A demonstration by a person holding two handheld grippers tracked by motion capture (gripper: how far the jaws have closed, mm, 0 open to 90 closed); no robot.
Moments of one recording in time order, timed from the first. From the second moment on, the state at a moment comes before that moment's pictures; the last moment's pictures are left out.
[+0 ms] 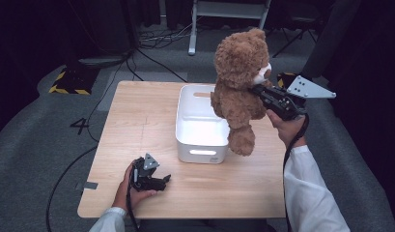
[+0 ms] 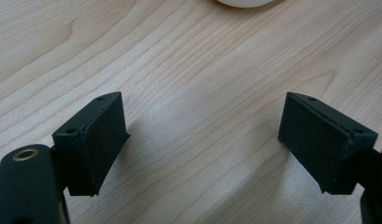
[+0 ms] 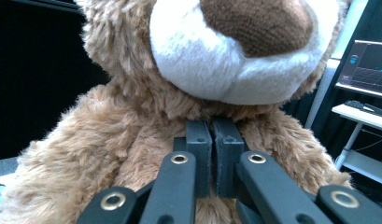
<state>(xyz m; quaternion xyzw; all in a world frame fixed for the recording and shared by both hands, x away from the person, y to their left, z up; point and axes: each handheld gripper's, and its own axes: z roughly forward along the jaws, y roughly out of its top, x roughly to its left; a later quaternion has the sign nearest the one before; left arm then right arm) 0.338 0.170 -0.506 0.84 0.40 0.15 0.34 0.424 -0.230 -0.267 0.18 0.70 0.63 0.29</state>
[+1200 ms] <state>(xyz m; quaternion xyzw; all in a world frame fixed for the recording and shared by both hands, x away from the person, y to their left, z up) 0.337 0.170 -0.506 0.84 0.40 0.15 0.34 0.454 -0.167 -0.279 0.16 0.72 0.63 0.25</state>
